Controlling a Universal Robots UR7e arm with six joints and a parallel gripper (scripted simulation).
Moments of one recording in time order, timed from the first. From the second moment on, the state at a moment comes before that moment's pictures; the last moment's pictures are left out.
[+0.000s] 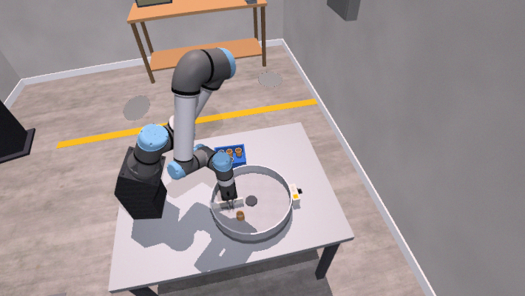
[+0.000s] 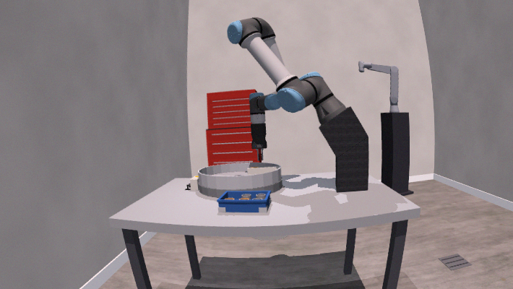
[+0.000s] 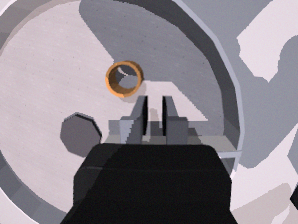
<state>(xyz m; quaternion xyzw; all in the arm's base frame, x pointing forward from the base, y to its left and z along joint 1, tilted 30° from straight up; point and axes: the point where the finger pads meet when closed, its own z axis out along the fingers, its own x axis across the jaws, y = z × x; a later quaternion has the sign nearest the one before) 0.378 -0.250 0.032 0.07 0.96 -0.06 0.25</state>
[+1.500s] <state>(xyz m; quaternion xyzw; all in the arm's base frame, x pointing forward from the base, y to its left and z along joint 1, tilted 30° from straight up) 0.404 -0.155 0.031 0.06 0.96 -0.06 0.26</state>
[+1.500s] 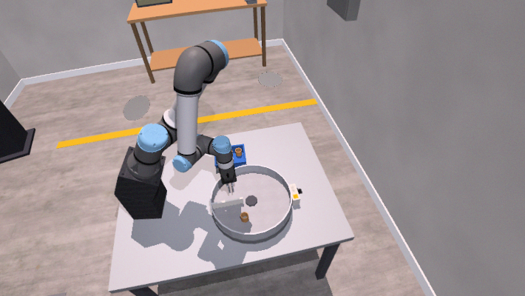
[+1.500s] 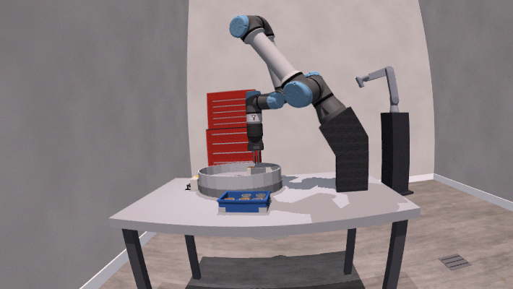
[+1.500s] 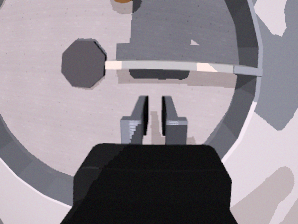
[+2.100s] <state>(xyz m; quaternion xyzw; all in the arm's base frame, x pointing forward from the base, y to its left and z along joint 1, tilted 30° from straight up) 0.435 -0.034 0.028 0.05 0.96 -0.05 0.26</state>
